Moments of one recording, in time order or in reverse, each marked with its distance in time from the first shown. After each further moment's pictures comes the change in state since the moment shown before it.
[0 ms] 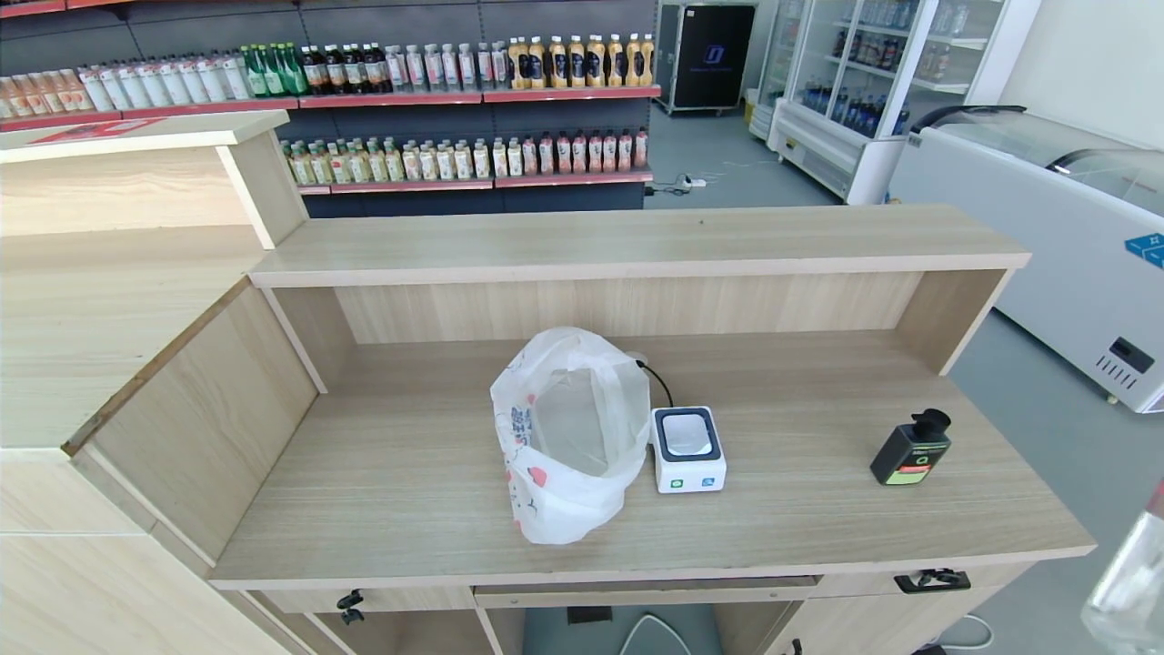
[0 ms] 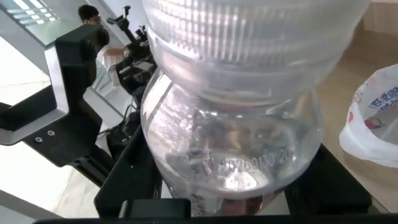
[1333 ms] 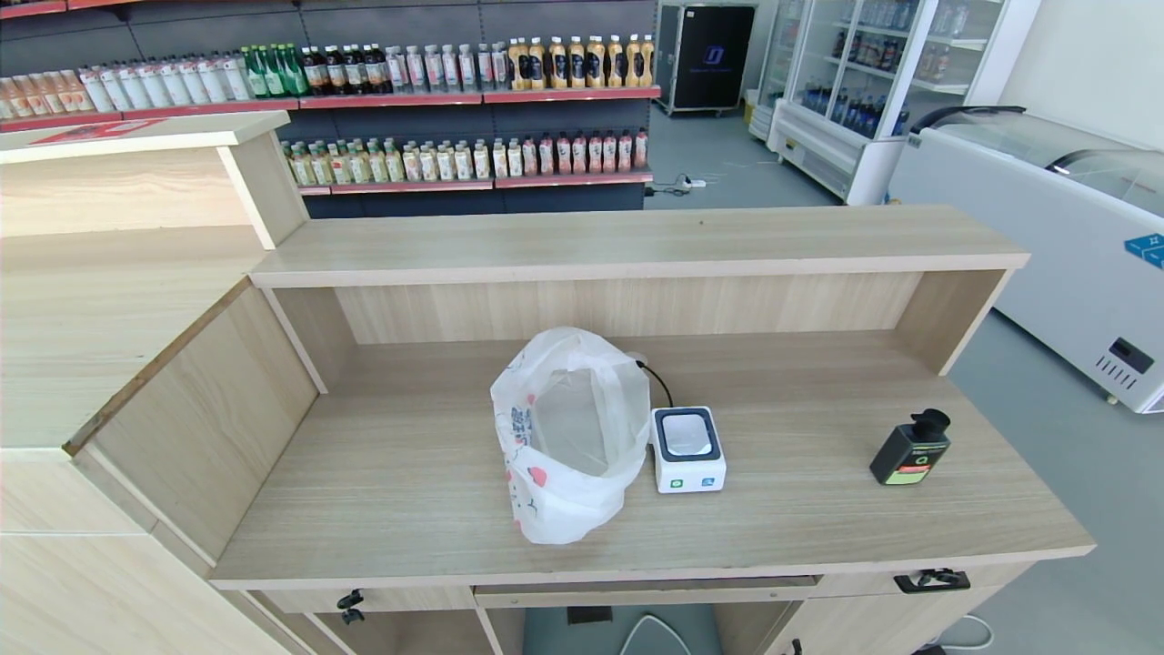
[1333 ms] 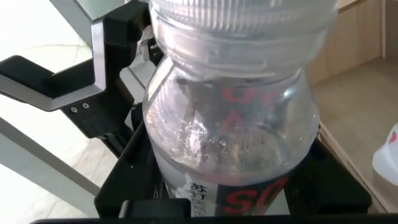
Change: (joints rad) left arm 0.000 0.000 0.000 0.000 0.000 0.000; right arm 0.114 0.040 -0.009 -0.166 0.089 0.062
